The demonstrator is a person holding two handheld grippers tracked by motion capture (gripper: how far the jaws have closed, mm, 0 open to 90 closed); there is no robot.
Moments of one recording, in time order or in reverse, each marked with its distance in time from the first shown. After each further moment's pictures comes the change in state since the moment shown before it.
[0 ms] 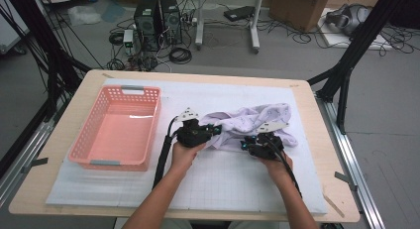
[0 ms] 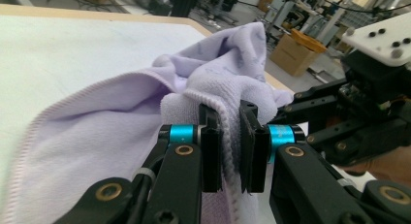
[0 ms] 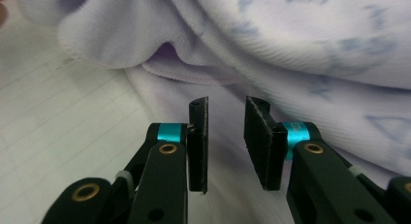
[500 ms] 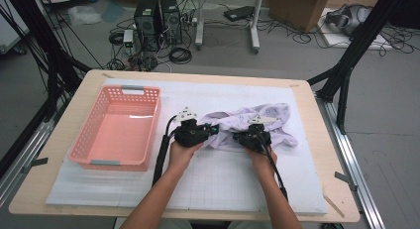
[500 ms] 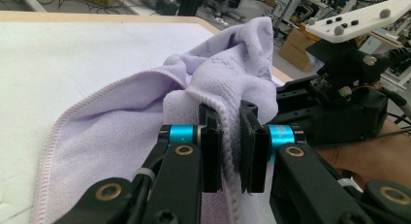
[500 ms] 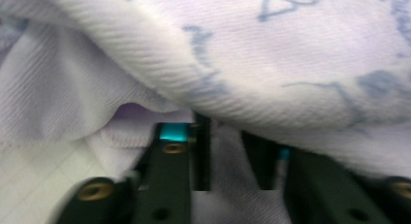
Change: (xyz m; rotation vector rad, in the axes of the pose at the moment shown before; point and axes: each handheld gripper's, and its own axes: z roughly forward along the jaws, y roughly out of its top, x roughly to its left) left arm 0.003 0.001 -0.005 0.006 0.013 0.026; right arm -0.001 0.013 0.034 -0.065 -0.075 0.170
